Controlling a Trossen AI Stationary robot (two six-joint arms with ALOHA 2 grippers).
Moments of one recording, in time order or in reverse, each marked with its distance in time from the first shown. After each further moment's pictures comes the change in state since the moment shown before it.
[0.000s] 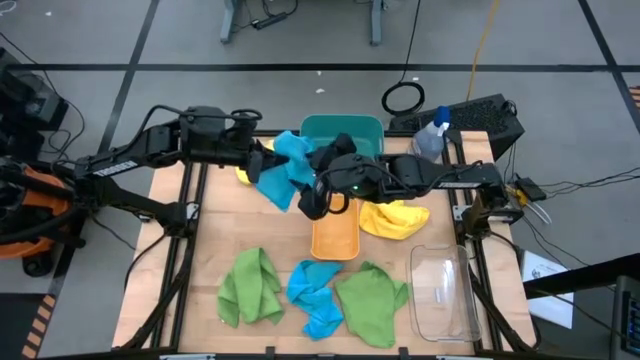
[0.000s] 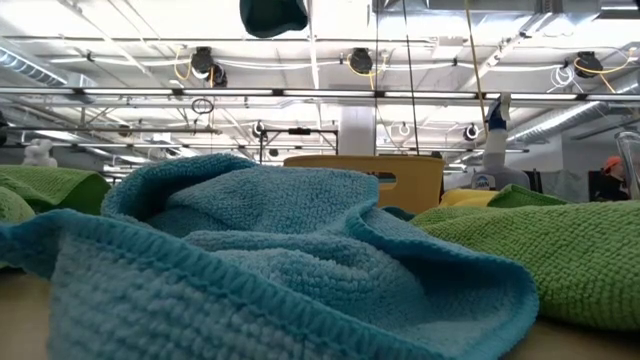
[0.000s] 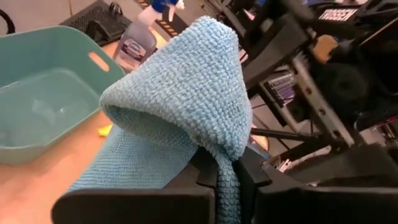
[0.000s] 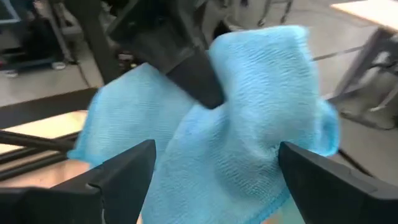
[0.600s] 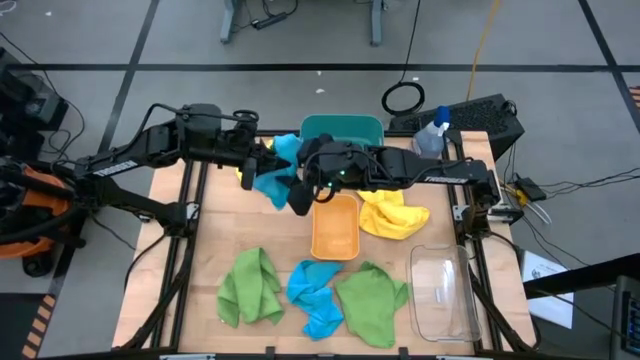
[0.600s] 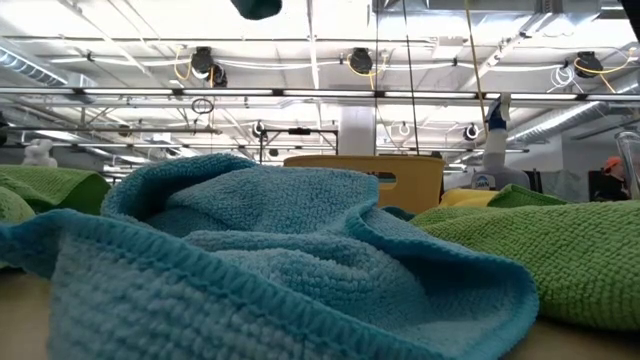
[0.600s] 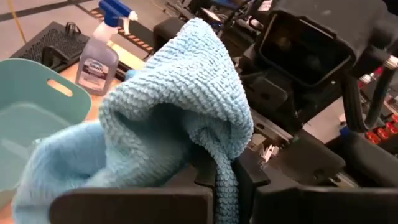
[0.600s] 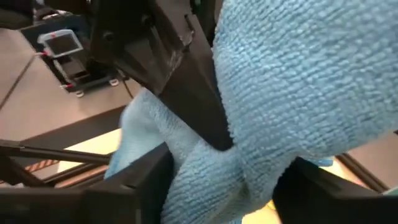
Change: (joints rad) left arm 0.000 0.000 0.000 0.073 0.118 0.155; right arm -0.075 0.047 0.000 0.136 -0.235 0.071
